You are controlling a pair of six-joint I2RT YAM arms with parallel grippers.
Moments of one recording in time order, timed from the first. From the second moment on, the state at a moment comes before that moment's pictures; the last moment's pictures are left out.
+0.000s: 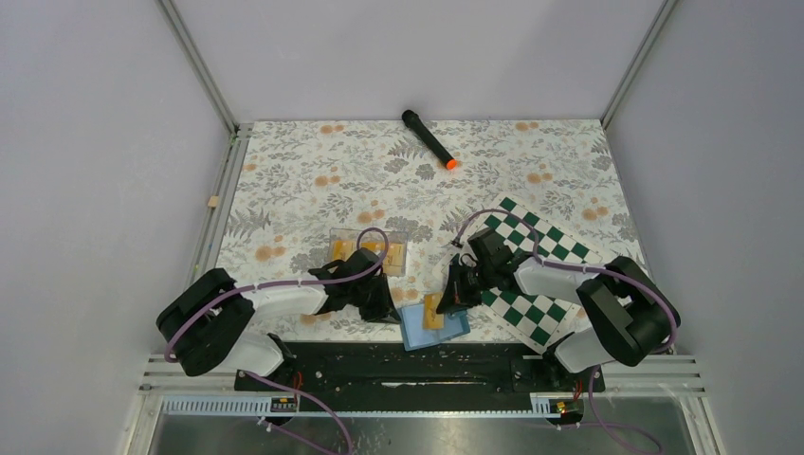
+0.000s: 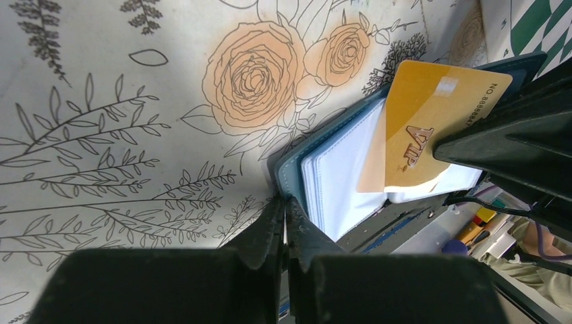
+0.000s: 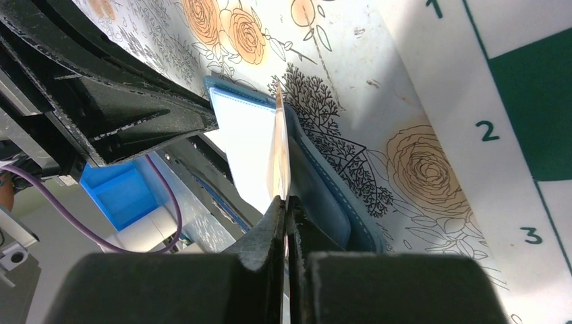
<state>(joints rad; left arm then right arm) -0.84 1.39 0.50 -0.11 0.30 -1.00 0.62 1.47 0.56 -0.13 -0.62 0.70</state>
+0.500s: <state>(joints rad) -0.84 1.43 0.52 -0.10 0.30 -1.00 0.62 1.42 0.51 -0.15 -0.65 0.74</state>
